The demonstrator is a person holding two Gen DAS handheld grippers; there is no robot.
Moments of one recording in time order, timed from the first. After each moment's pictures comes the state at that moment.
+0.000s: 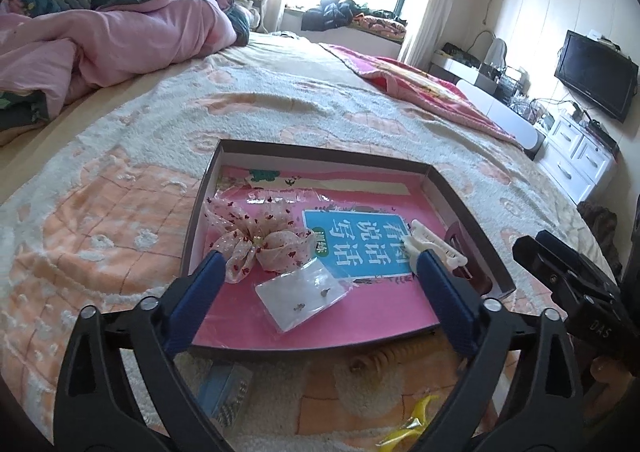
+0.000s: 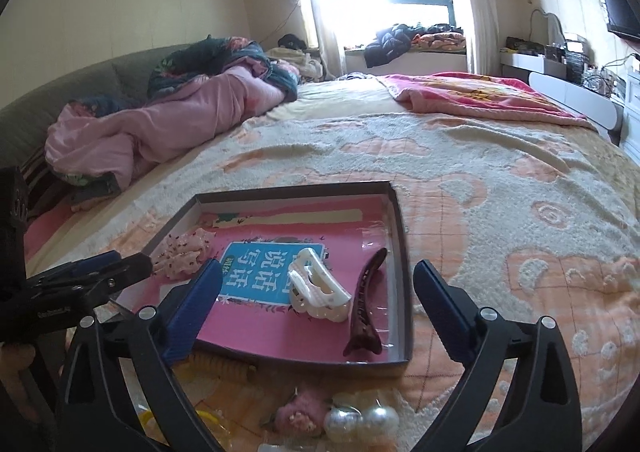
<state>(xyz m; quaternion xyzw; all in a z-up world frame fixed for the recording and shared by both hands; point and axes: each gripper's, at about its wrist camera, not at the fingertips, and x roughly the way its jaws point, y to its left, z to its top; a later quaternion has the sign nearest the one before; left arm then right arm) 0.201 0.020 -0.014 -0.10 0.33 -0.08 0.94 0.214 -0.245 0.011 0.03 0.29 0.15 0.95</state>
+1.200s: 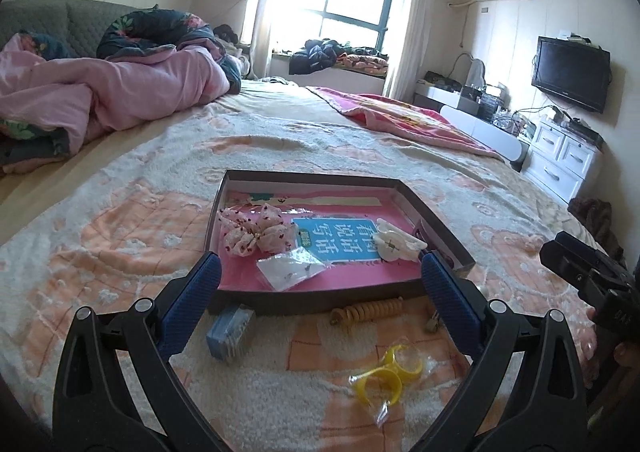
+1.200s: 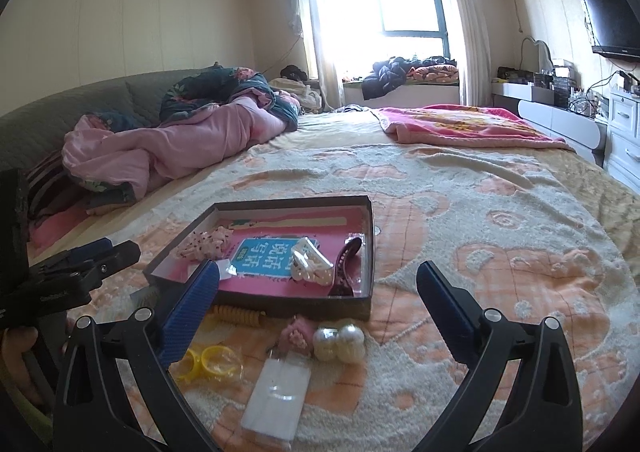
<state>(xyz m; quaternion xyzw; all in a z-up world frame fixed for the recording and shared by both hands) 0.115 0.008 0.004 -0.07 0.25 -0.09 0.96 0.113 -0.276 0.031 0.02 0.24 0.14 0.96</state>
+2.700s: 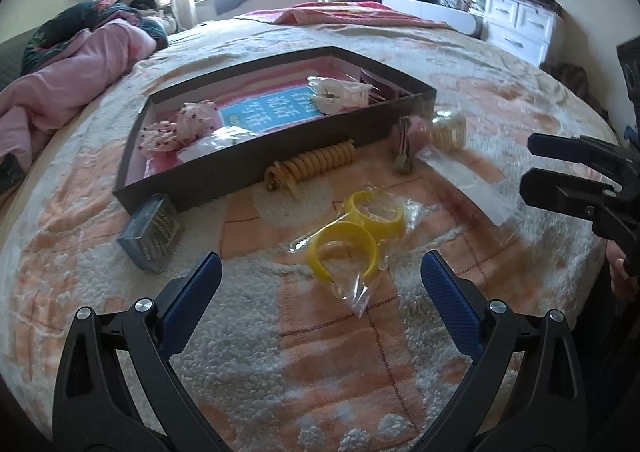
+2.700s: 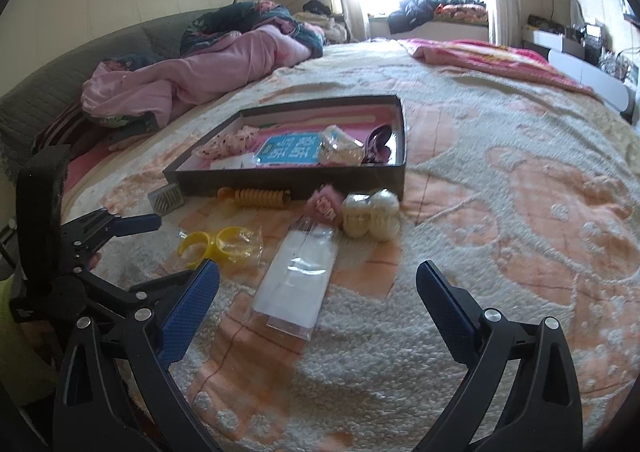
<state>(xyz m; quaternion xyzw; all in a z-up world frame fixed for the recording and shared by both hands) 0.100 -0.046 -0.068 0.09 0.37 -0.18 0.91 0.091 -0.267 -0.028 0.02 0.36 0.20 0.91</state>
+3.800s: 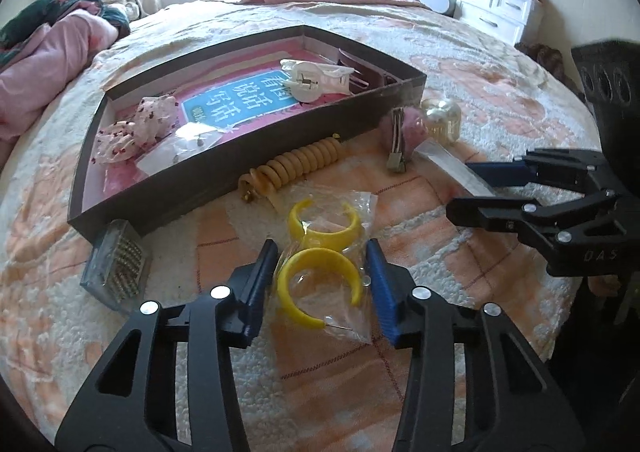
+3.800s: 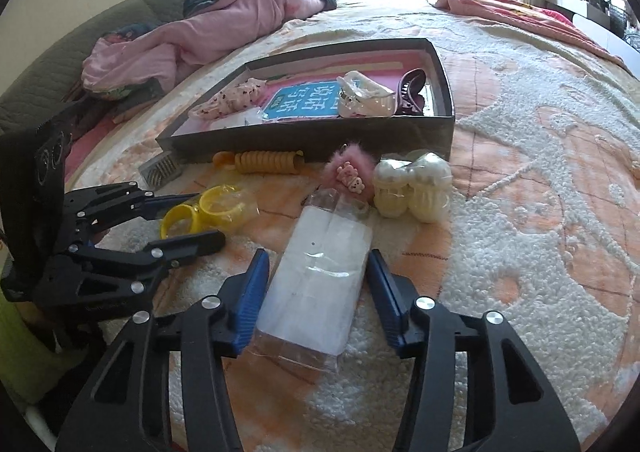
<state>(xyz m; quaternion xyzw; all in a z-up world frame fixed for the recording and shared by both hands) 0.132 -0.046 -0.071 0.09 0.41 -0.23 0.88 0.124 -0.245 -0.053 0.01 0.43 0.23 0.87</state>
